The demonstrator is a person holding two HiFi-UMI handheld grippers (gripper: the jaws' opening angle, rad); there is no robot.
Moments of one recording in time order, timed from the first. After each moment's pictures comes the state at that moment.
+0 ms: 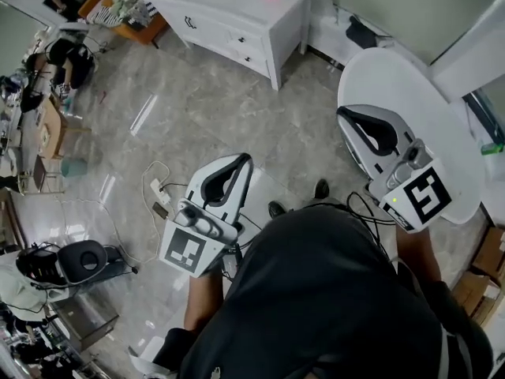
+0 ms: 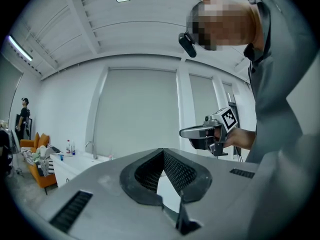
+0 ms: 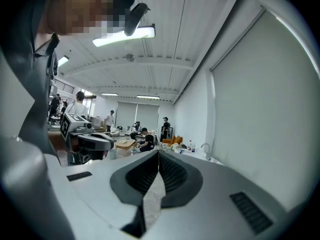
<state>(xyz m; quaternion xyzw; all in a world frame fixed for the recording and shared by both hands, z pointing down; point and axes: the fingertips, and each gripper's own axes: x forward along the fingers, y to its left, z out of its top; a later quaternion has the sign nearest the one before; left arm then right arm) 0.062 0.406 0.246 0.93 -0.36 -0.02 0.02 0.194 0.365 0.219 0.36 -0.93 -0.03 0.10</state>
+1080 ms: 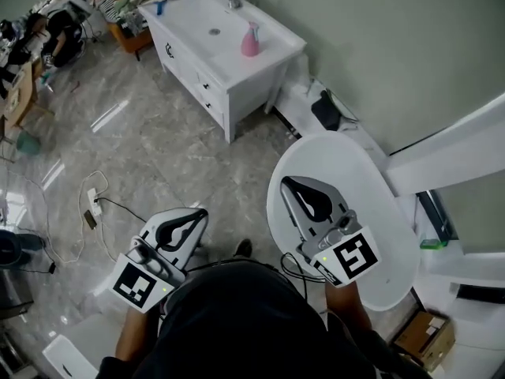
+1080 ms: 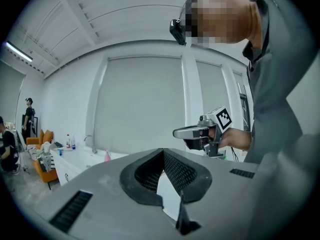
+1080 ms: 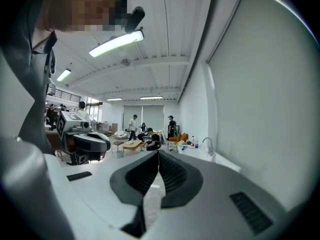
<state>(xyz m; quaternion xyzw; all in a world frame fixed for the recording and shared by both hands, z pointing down) 0.196 0.349 0.270 0.92 -0.38 0.05 0.05 0.310 0.283 0.247 0.31 -0.94 0.01 0.10</state>
